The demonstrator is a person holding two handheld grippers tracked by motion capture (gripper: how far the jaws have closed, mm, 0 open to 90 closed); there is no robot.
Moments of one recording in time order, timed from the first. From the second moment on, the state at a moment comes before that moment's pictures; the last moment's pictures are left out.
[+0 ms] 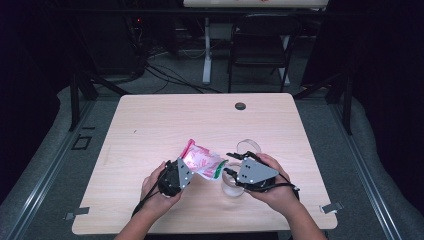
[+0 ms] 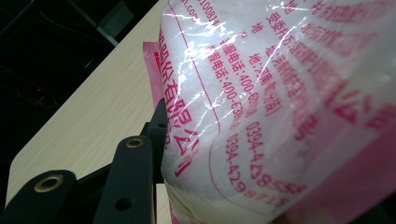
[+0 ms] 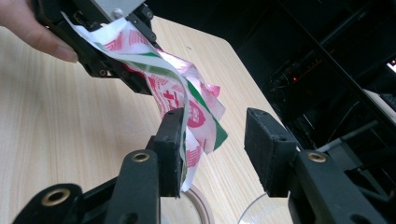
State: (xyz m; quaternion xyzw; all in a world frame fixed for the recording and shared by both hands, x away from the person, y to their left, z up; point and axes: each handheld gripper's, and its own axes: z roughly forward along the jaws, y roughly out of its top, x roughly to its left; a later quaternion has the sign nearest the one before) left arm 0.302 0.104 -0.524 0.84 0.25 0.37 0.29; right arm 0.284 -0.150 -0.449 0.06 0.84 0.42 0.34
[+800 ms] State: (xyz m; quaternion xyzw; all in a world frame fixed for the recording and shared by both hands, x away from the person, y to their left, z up) left arm 0.307 0.091 -0.522 0.85 0.22 0.39 0.27; right arm 0.282 -0.142 -0.453 0.03 0.86 0.41 0.31
